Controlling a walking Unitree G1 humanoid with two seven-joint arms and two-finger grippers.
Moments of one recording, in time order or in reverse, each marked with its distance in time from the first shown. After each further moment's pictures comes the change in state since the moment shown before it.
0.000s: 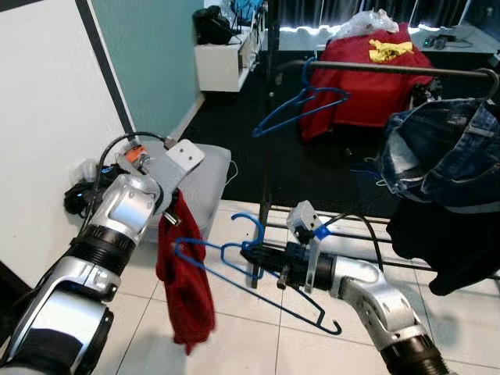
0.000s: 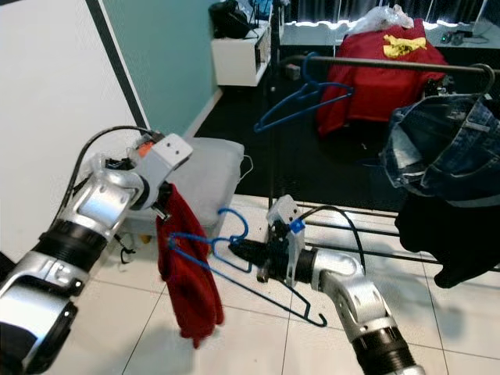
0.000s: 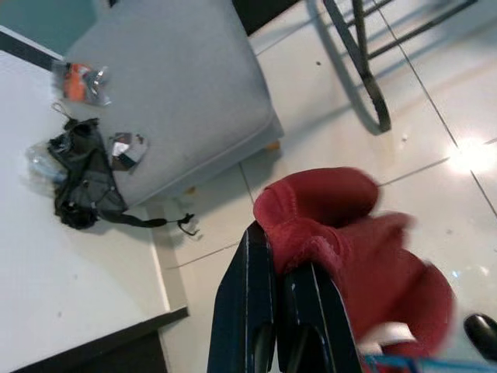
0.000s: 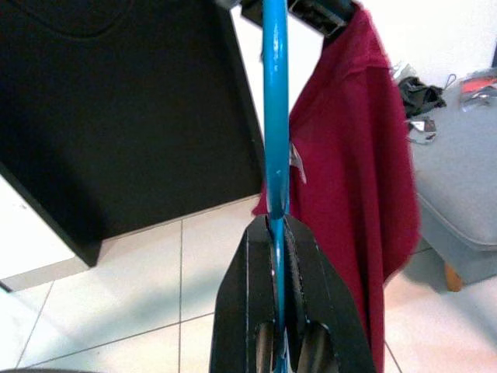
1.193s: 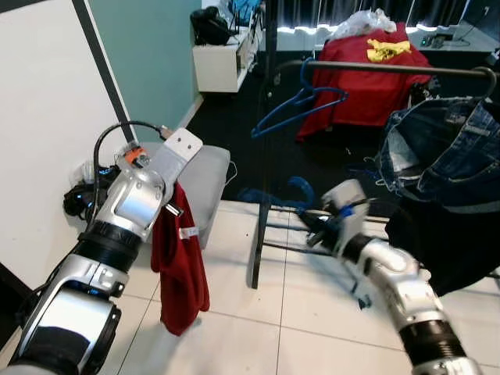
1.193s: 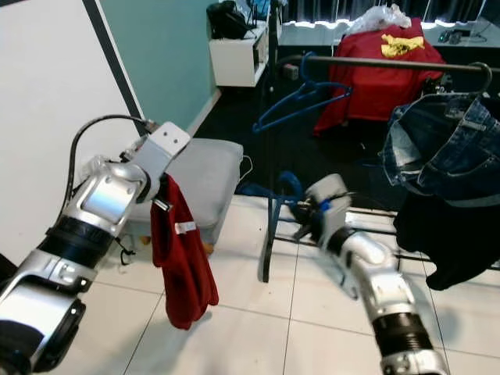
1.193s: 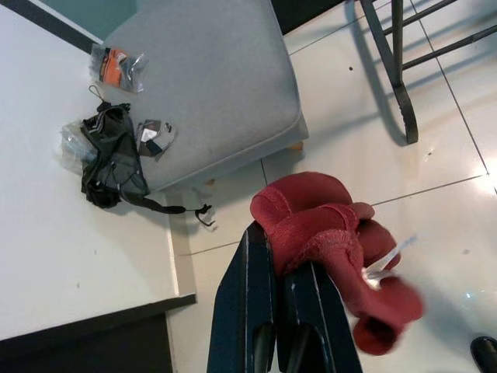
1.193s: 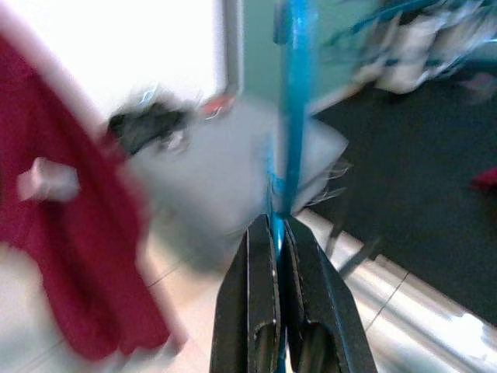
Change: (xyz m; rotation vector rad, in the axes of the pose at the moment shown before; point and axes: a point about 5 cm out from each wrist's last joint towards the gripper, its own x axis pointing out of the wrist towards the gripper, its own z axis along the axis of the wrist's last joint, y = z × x) left arm -0.012 0.001 0.009 -0.063 0.030 0.086; right arm -0.052 -0.072 0.025 -0.200 -0.103 -0.695
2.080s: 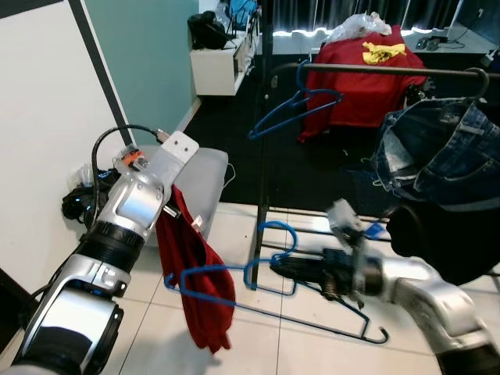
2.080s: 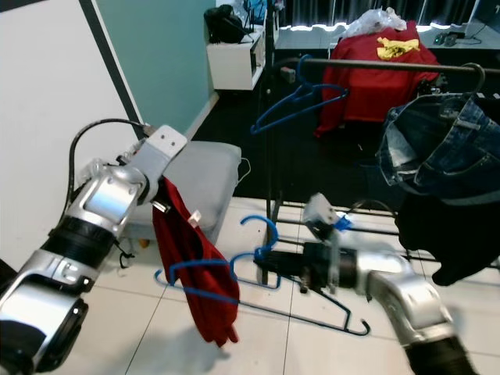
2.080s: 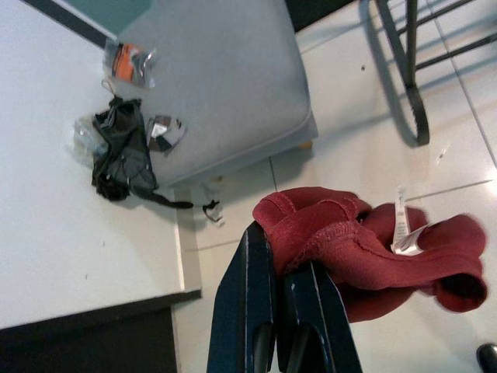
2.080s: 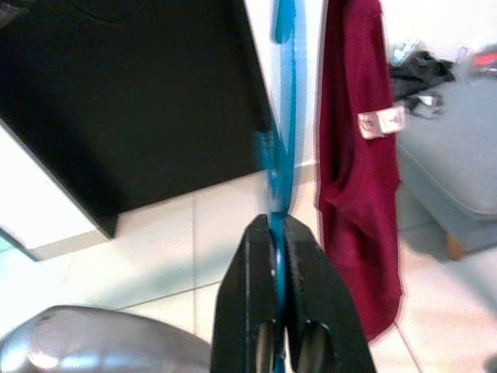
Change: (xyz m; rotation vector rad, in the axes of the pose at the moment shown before) left arm 0.001 -0.003 0.003 -0.008 0.007 0.040; right arm -0.028 0.060 0.003 0.187 0.190 0.685
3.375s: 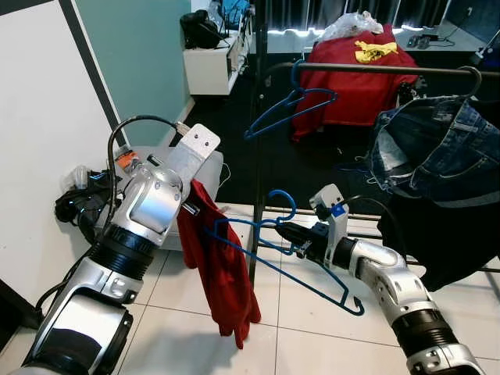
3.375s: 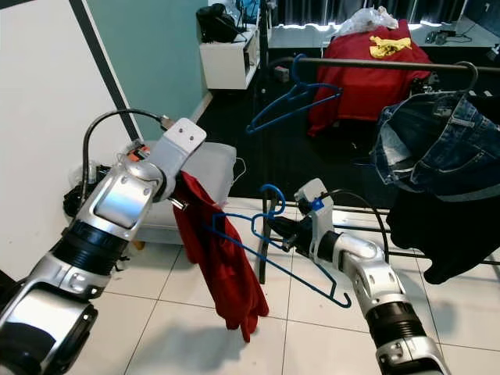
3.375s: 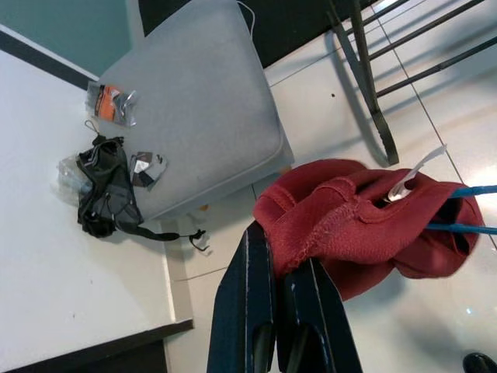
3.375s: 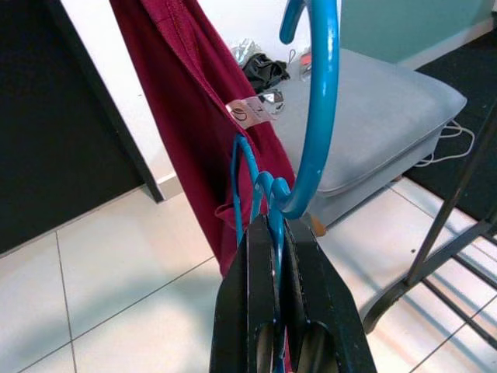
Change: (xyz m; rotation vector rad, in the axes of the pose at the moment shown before) left arm -0.017 -0.019 0.021 0.020 -0.057 -0.040; right arm 0.012 -0.050 -0.013 -0.036 -0.039 -0.346
